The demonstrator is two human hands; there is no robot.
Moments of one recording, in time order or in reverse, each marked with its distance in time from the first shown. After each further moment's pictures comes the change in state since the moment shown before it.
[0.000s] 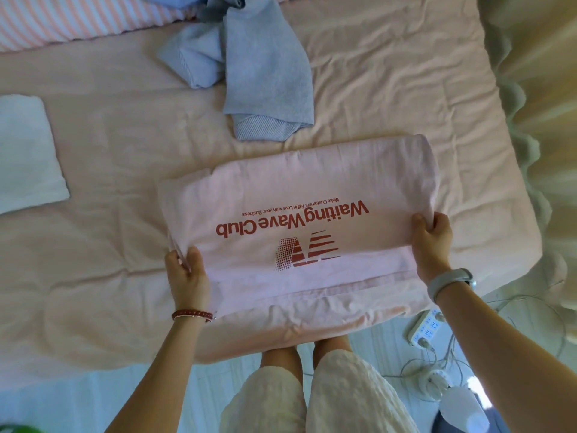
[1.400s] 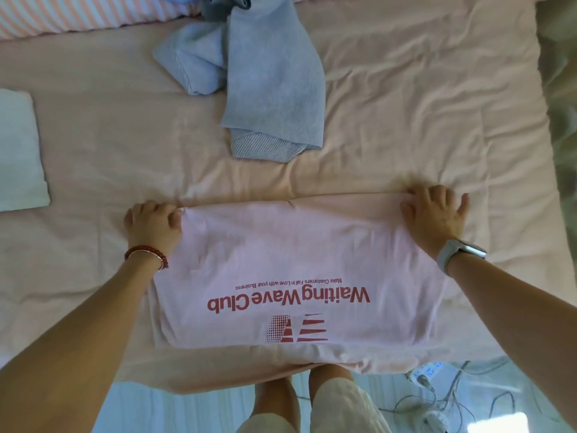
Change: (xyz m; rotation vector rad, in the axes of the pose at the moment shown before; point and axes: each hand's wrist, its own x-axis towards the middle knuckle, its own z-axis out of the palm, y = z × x) left_hand 0.134 0.028 0.038 1.045 -0.097 0.308; right_hand 0.122 -0.036 0.046 -1.085 -0.238 -0.551
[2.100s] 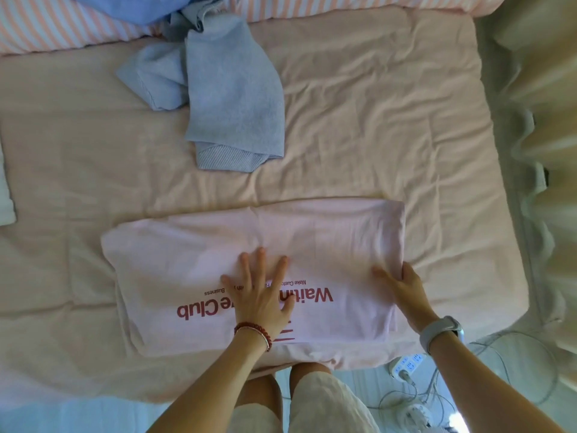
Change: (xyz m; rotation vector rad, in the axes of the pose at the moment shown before) left_hand -0.160 0.155 0.057 0.099 -0.320 0.382; right_hand -0.102 0.043 0.020 1.042 -0.317 0.516
